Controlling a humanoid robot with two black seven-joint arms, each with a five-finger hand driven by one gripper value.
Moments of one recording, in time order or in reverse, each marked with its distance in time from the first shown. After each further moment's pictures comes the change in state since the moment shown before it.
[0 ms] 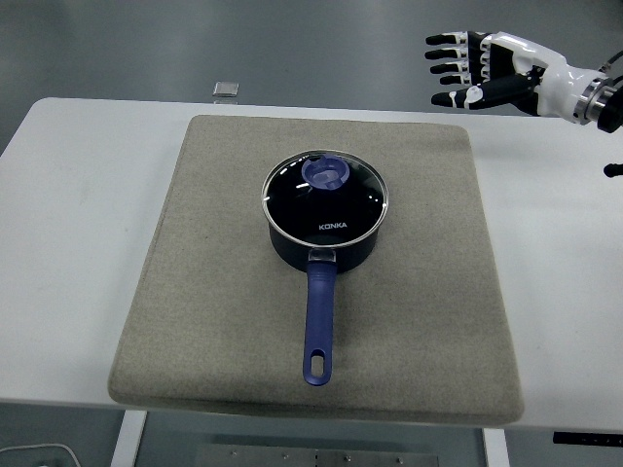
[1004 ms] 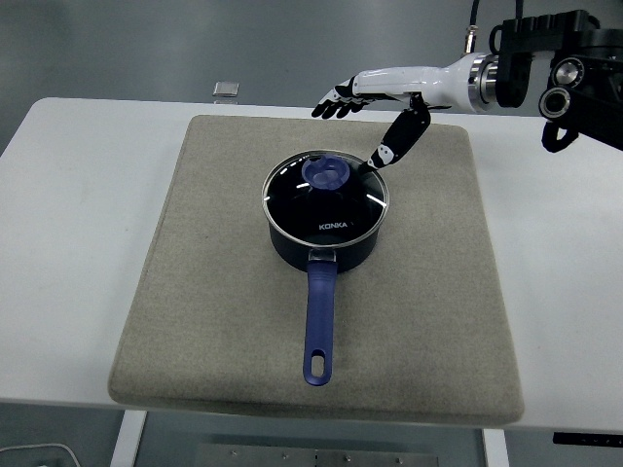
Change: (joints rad) left arm 0.000 0.000 0.000 0.000 0.000 0.001 0.000; right arm 0.374 0.166 -0.383 0.119 -0.413 0.011 0.009
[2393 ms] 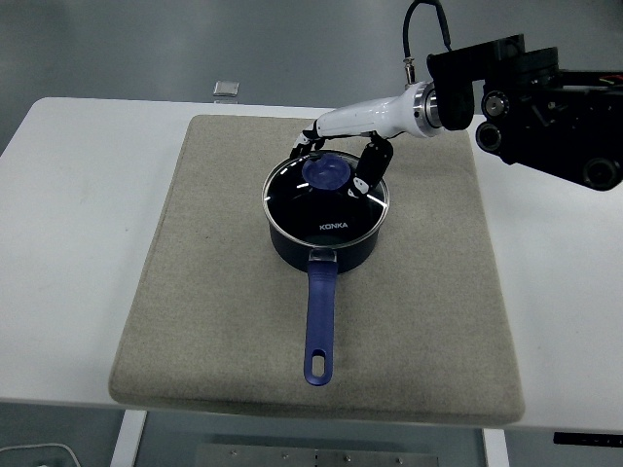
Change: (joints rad) left arm 0.000 0.000 0.000 0.000 0.000 0.000 0.000; right arm 0.047 0.131 -0.126 -0.029 -0.115 -0.035 -0.003
